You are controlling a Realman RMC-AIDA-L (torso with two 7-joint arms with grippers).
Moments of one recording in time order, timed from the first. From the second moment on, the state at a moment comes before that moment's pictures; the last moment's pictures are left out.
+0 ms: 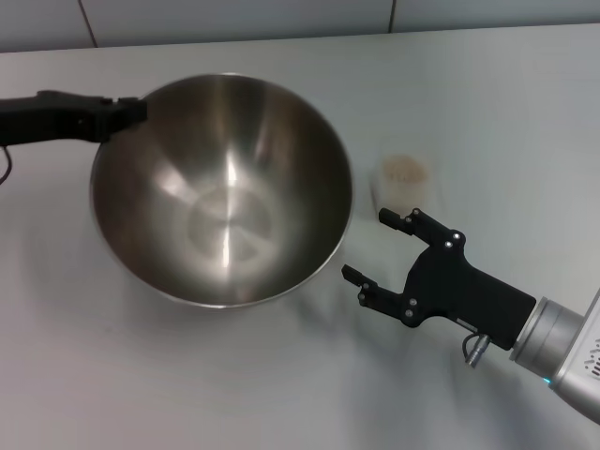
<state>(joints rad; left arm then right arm) -0.48 -2.07 0.86 1.08 2.05 1.37 -2.05 0.39 2.09 0.21 0.10 -2.45 -1.37 0.12</state>
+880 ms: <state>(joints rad) -0.60 -2.07 0.97 0.95 2.05 1.19 -2.03 0.37 2.09 0.21 0.11 -2.45 -1.38 0.12</state>
